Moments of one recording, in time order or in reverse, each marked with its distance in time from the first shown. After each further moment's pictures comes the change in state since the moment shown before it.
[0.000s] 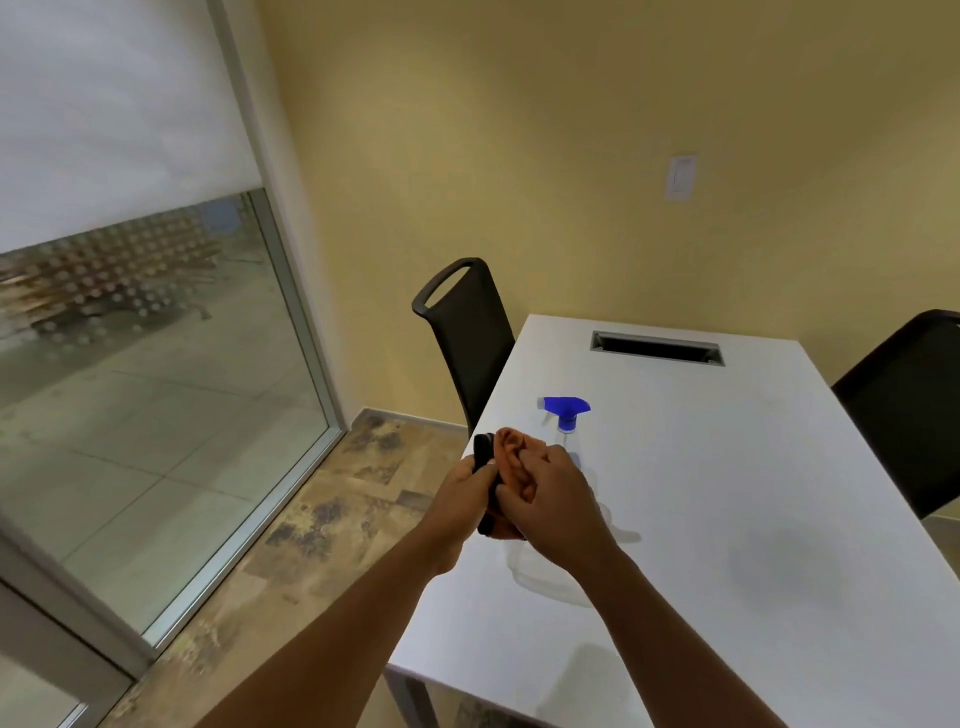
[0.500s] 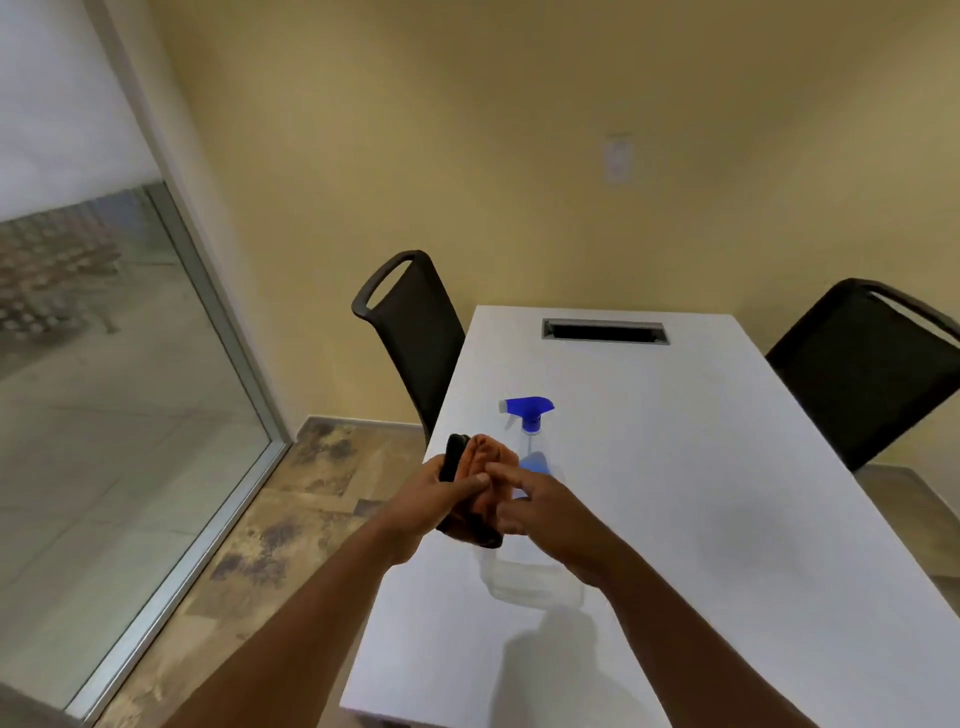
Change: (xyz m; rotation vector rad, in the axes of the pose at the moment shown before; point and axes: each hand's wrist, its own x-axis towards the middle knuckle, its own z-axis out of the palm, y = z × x) left_hand 0.070 -0.009 -0.023 0.121 -0.261 0.010; right_hand 0.027 0.039 0.000 0.468 -0.304 0.164
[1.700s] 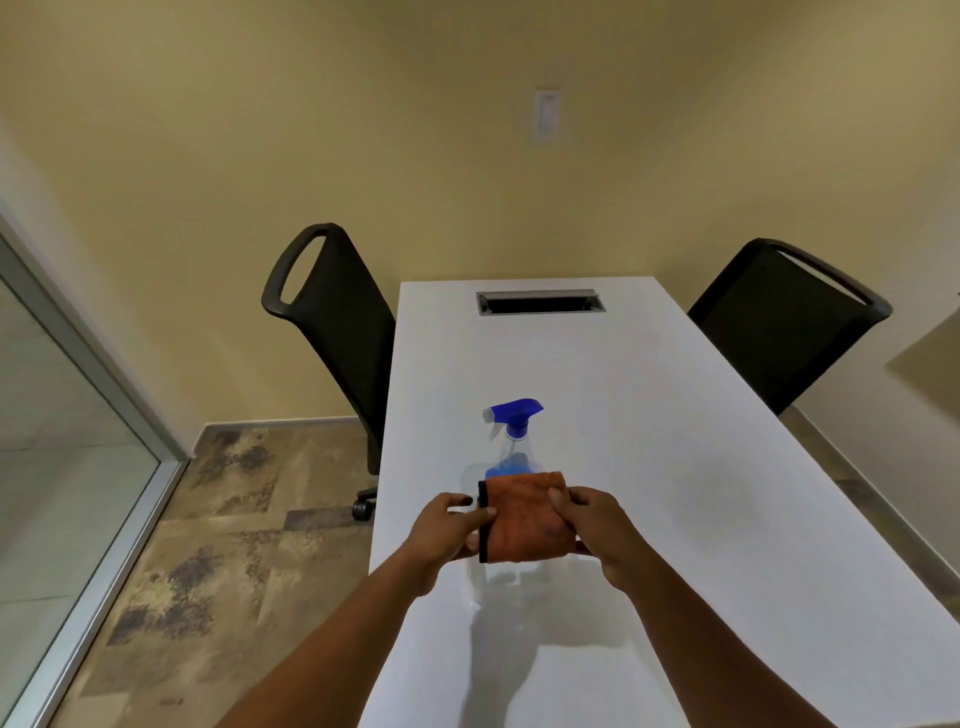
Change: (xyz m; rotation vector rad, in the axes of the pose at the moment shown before) left_hand 0.116 -0.070 -0.011 -0.109 -0.171 -0.308; right_hand 0.070 0.091 -0.017 0.232 0.536 0.433
